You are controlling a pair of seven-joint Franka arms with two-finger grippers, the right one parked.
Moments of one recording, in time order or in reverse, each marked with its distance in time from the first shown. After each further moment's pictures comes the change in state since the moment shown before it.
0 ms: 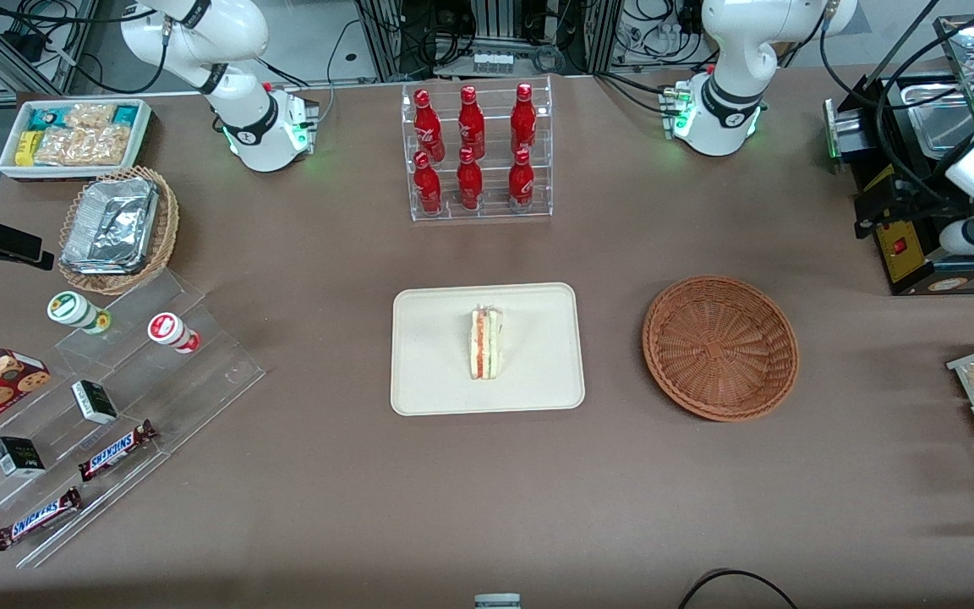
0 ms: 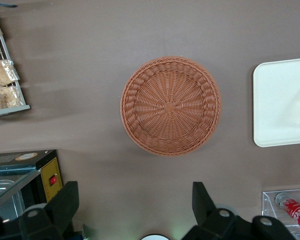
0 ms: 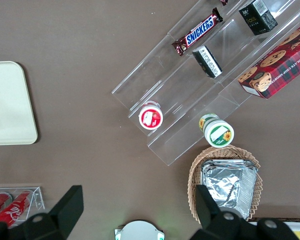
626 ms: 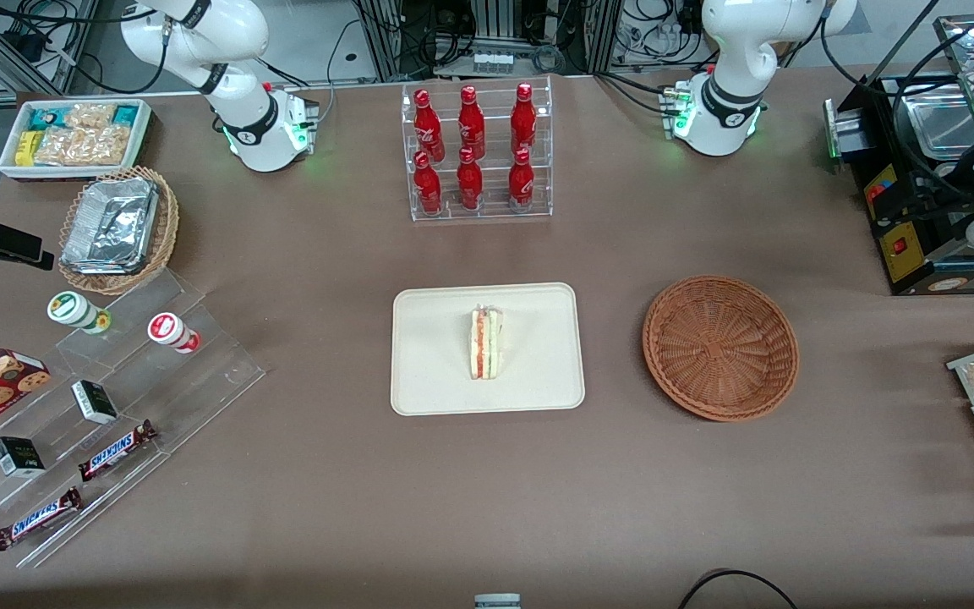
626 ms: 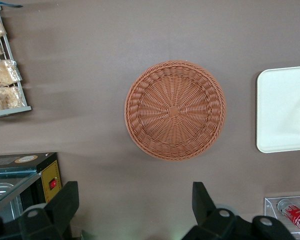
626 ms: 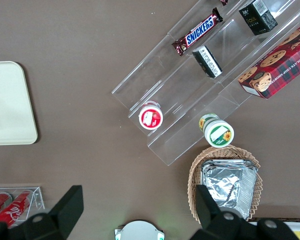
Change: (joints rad) arm 0.023 0.000 0.021 -0.033 -0.018 0.046 0.014
